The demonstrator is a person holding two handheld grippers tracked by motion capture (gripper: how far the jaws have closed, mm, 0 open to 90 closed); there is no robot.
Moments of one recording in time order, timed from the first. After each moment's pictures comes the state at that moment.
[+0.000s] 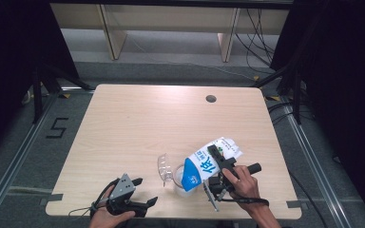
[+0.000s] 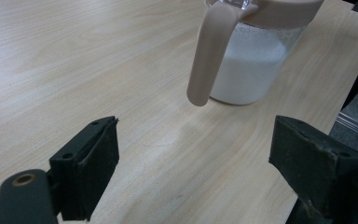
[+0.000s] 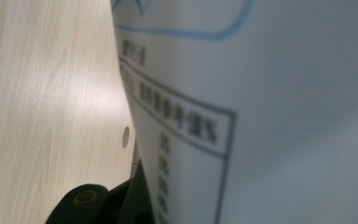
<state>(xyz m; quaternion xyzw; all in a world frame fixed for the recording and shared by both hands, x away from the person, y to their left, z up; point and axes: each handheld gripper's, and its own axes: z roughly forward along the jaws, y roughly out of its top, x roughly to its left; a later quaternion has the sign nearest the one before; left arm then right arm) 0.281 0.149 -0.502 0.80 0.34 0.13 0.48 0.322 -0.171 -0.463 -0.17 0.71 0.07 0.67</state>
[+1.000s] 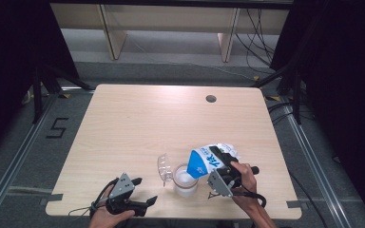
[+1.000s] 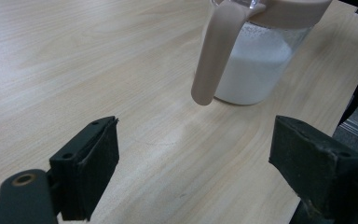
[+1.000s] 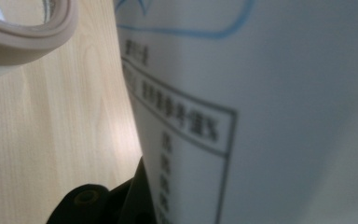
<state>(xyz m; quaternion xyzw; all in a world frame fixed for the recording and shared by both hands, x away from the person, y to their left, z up) 0.284 0.152 -0.504 0.80 0.34 0.13 0.48 0.333 -0.183 -0.463 -0.01 0.79 0.25 0.56</state>
